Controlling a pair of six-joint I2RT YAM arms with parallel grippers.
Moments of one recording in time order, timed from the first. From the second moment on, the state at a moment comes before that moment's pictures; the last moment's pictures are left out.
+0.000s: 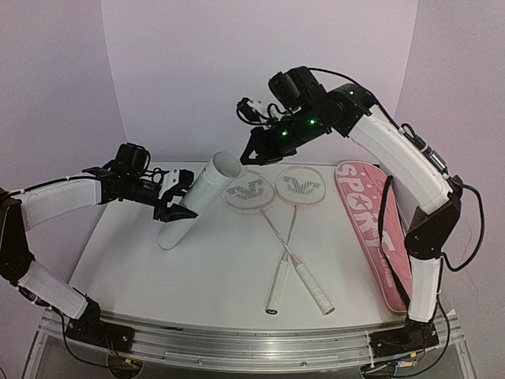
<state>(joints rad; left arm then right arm) -0.41 1.41 1.01 -0.32 0.78 0.89 0.89 2.03 2.45 -1.16 -0.20 0.23</state>
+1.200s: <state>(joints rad) -0.41 1.42 1.02 -0.33 0.78 0.90 0.92 2.09 2.51 -1.17 -0.16 0.16</state>
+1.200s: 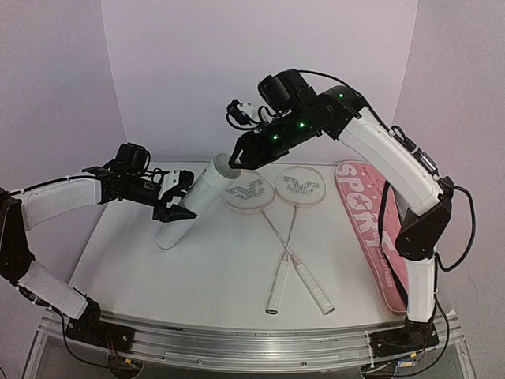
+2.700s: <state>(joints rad) -0.41 1.42 1.02 -0.33 0.79 0.89 0.92 1.97 2.39 -0.94 -0.33 0.19</state>
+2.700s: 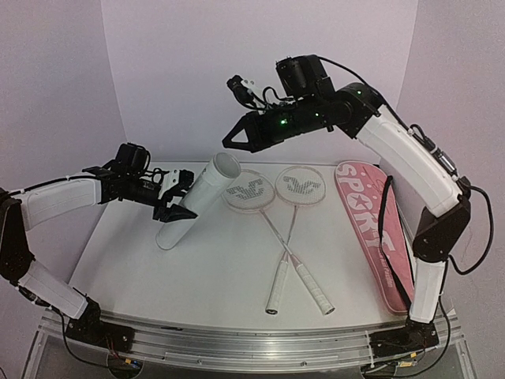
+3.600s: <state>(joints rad) -0.38 1.44 1.02 -0.21 0.85 0.63 0.92 2.00 2.43 -0.80 -0.24 0.21</state>
